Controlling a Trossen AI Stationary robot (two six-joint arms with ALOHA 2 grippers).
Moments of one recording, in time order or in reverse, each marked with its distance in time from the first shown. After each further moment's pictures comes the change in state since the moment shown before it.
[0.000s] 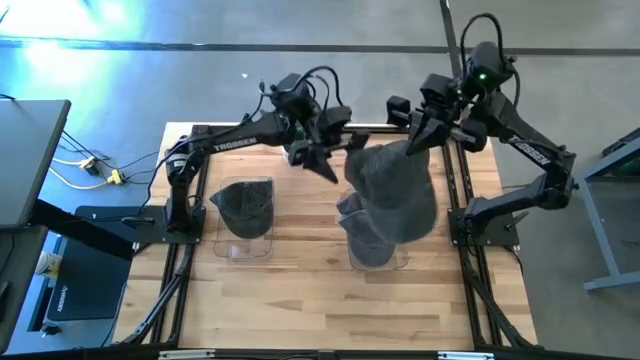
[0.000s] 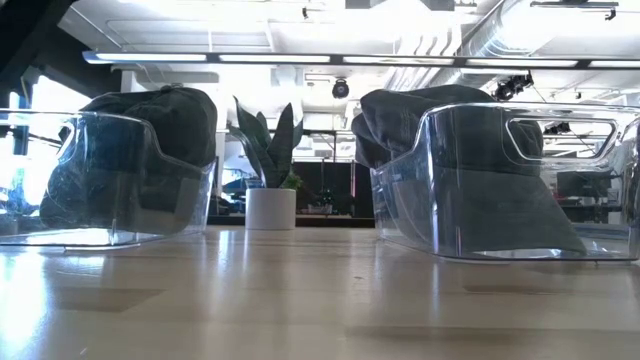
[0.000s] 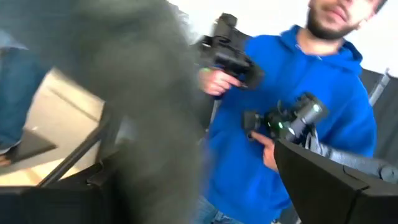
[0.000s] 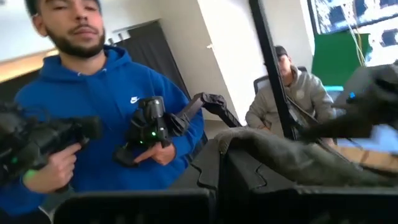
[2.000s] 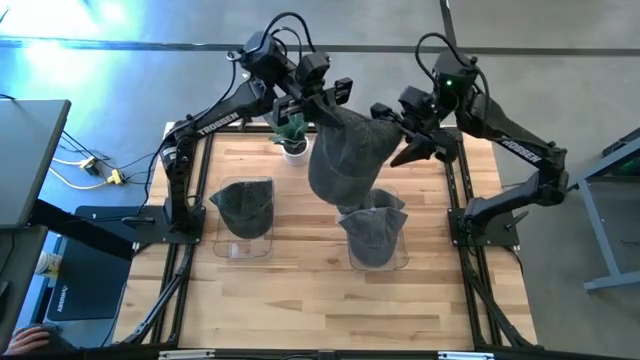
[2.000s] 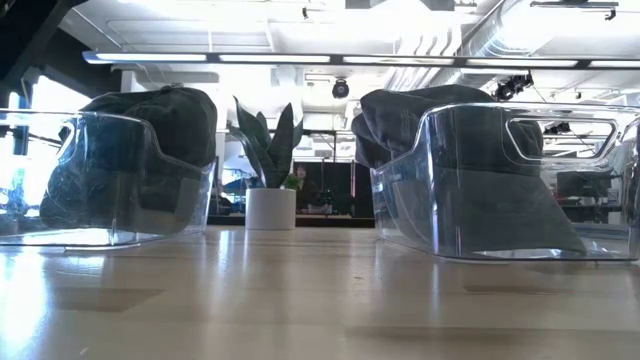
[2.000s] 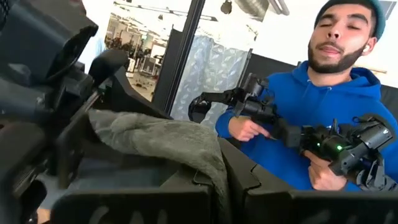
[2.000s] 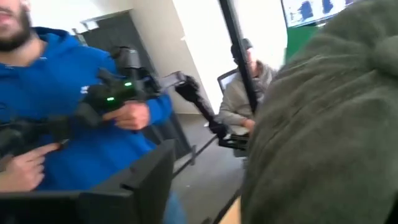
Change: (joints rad) left arm 0.158 -0.029 0.202 -0.114 -0.051 -0.064; right arm 0.055 0.049 -0.007 -0.258 0.143 -0.314
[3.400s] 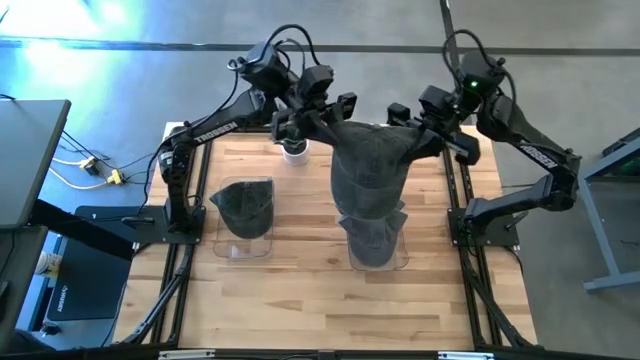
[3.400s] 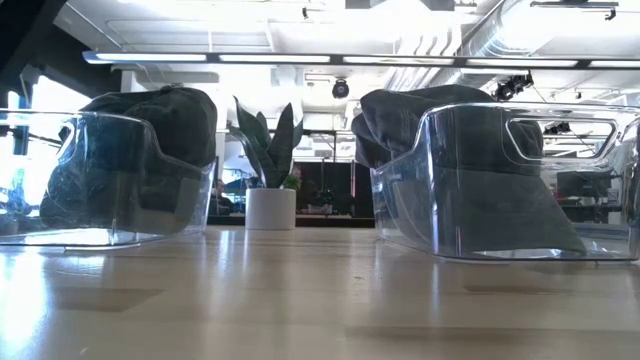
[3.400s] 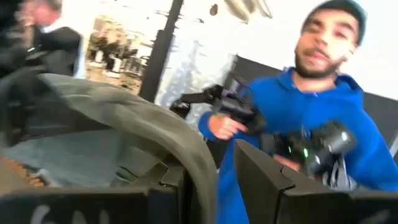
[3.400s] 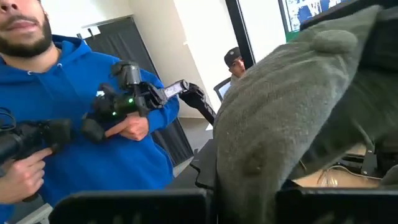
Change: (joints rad) left arm -0.098 -0.024 0.000 -0.024 -0.047 -0.010; right arm 0.005 -0.093 0.002 -0.048 0.011 0.049
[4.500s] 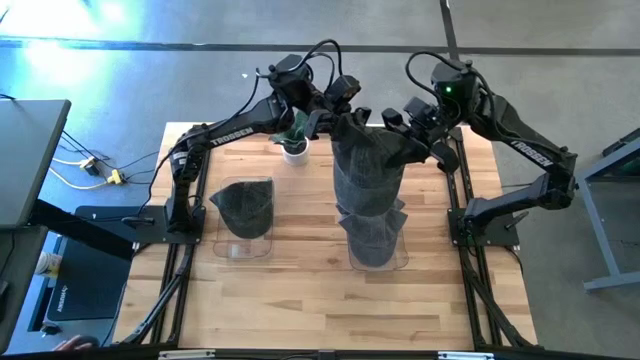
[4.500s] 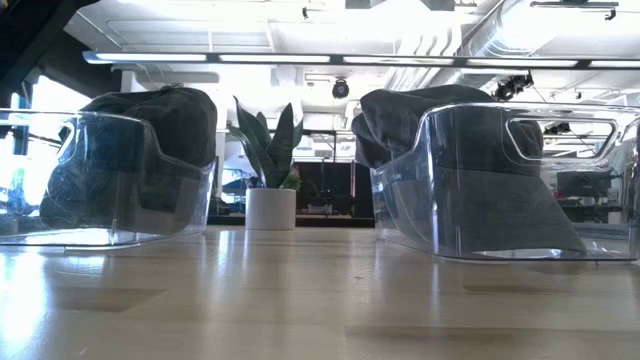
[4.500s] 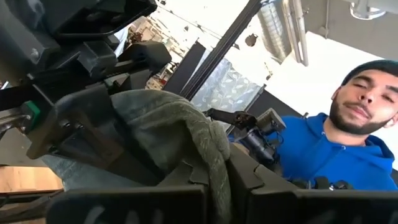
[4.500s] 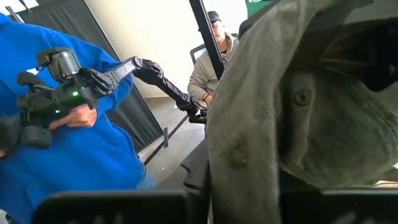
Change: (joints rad) left arm -0.027 0.085 -0.001 -0.091 -0.189 -0.124; right arm 0.000 0.030 0.000 -0.316 0.154 -0.286
